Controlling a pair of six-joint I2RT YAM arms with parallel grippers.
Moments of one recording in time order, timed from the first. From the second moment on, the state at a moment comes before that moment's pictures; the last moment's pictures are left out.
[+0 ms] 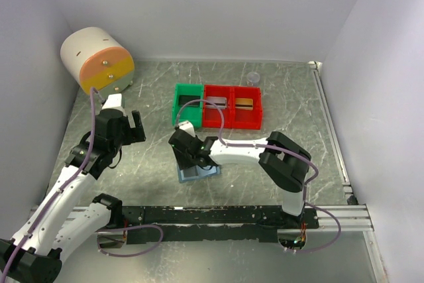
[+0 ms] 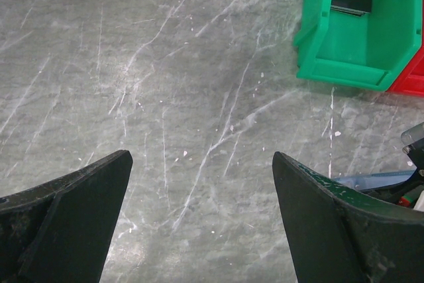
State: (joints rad) left arm -0.37 0.79 0.78 -0.59 -0.33 -0.35; right arm 1.10 1.88 1.18 -0.31 0.25 0.59
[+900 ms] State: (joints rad) left arm -0.37 0.80 0.78 -0.58 -0.23 -0.34; right arm 1.05 1.84 1.11 -0.20 0.16 0.64
